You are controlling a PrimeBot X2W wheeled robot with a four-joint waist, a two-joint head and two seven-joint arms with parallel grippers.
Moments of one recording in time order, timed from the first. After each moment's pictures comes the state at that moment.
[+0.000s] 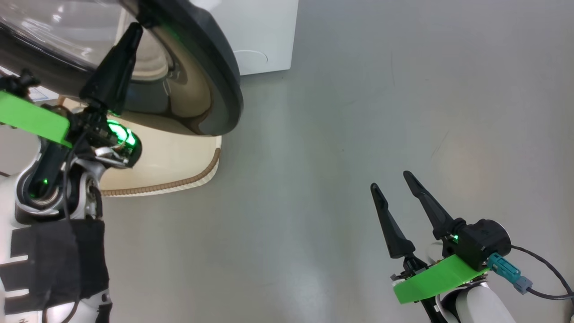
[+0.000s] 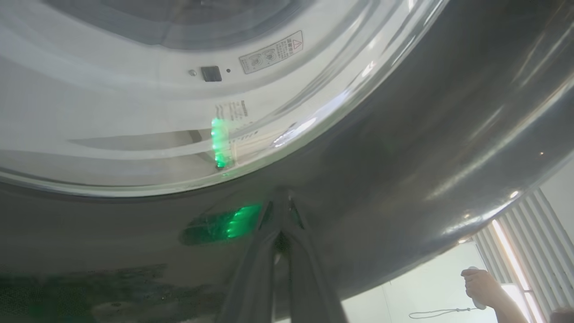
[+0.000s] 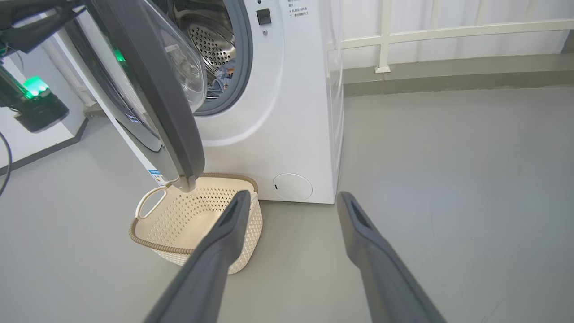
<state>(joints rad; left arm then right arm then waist) -0.70 0.02 0.09 0.22 -1.65 -0.12 0.50 -0.17 -0.06 0.18 0.06 0.21 0.13 -0.25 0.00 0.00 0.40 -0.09</state>
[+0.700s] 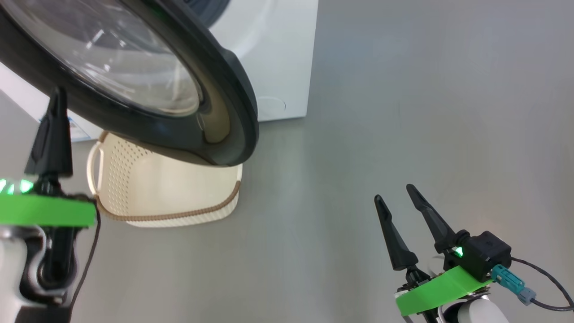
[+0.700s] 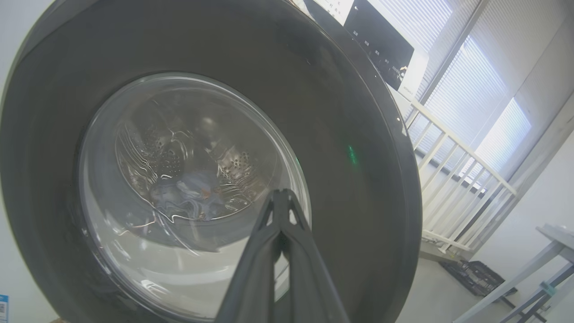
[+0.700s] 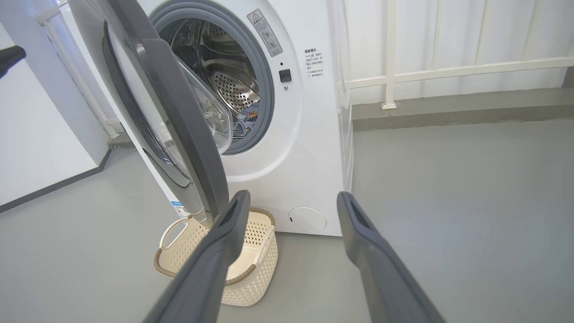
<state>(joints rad) -0.44 0.36 -0.17 0.02 -0.99 -0.12 -0.22 -0.12 -0.06 0.17 0.06 0.24 0.13 -0.25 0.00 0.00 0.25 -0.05</state>
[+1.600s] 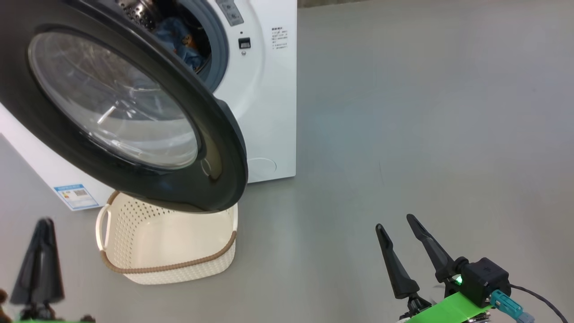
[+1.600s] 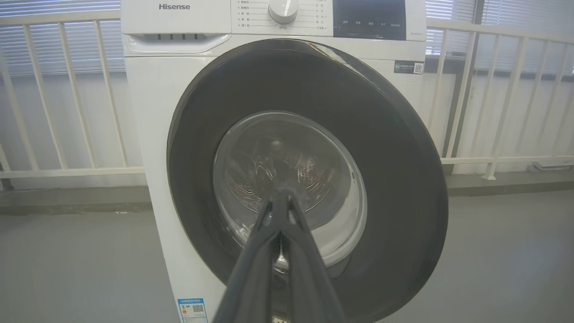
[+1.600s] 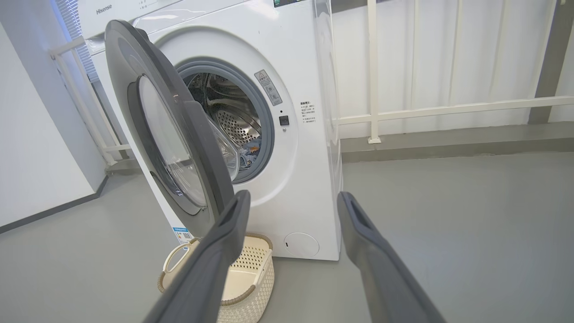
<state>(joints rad) 0.06 0.22 0.12 -0.11 -0.32 -0.11 -0.26 -0.02 -0.06 0.18 0.06 0.25 0.13 -0.25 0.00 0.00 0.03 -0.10</state>
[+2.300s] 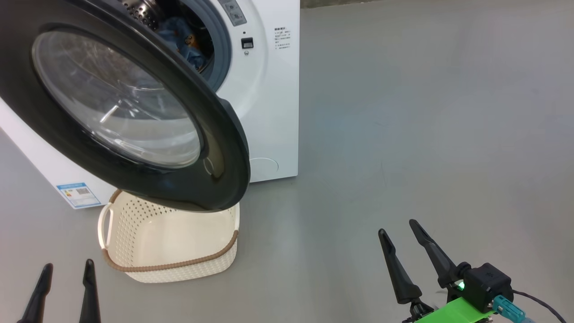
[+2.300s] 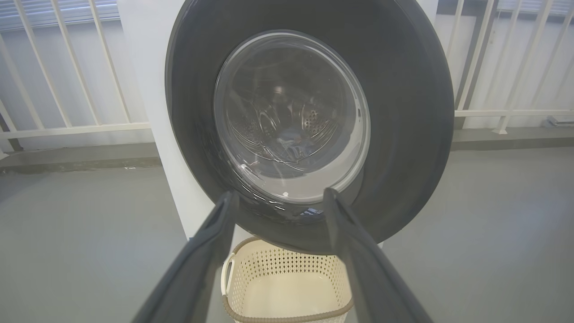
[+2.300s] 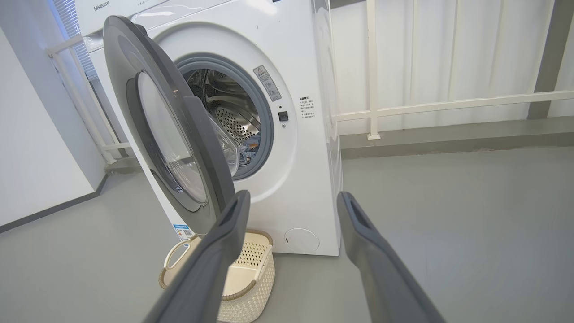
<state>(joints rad) 0.17 0.13 0.15 -0.05 -0.21 -0.07 -0.26 0.00 -0.06 0.17 0.05 0.25 0.13 -0.25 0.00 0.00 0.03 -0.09</state>
